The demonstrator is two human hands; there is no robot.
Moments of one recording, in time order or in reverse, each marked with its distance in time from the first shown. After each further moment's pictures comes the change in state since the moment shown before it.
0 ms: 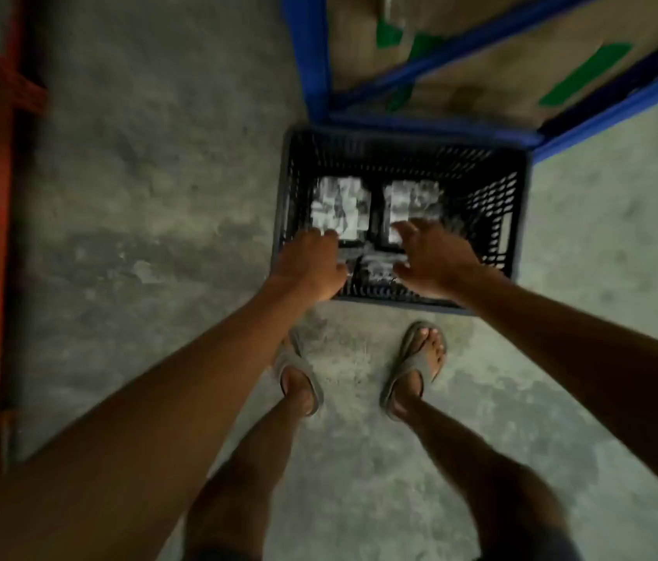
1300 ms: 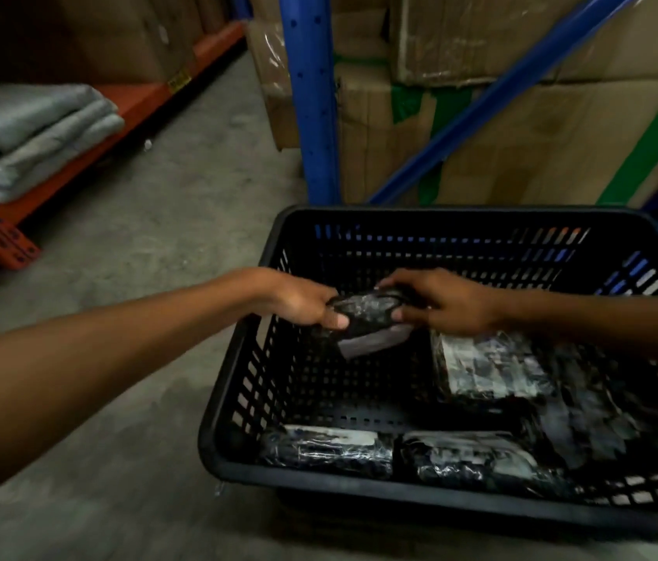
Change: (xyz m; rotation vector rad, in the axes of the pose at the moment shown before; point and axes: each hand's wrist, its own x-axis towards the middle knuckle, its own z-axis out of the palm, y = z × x) left_hand 0.231 -0.083 0.058 -0.012 -0.105 0.189; right_hand 0.241 0.062 0.104 0.089 0.400 -0.489
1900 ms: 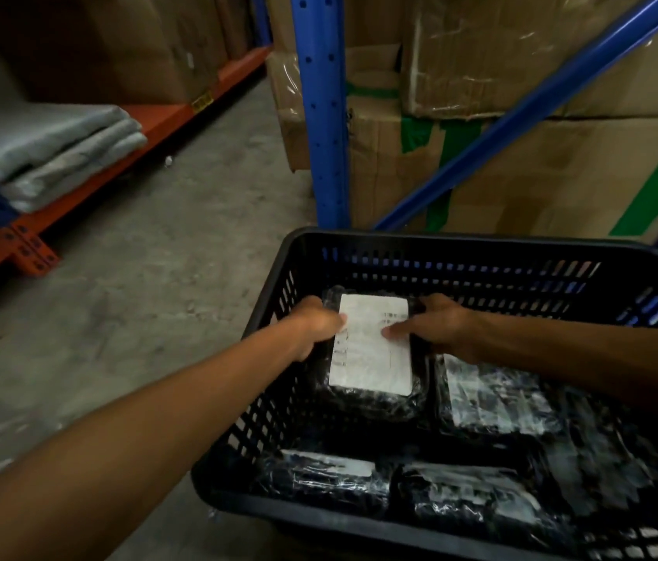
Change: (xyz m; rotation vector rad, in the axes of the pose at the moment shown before) left_hand 0.042 0.005 0.031 -0.738 0.542 -0.271; right_hand 0.038 0.017 0.029 0.858 0.136 0.642
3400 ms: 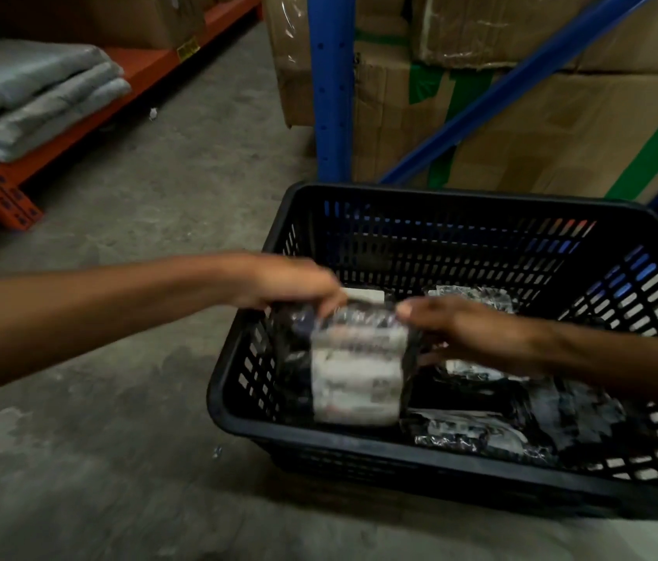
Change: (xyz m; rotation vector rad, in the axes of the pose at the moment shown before) left_hand -0.069 -0.005 -0.060 0.372 -0.504 0.167; right_hand -0.096 0.026 -0.001 -0.079 -0.428 -0.220
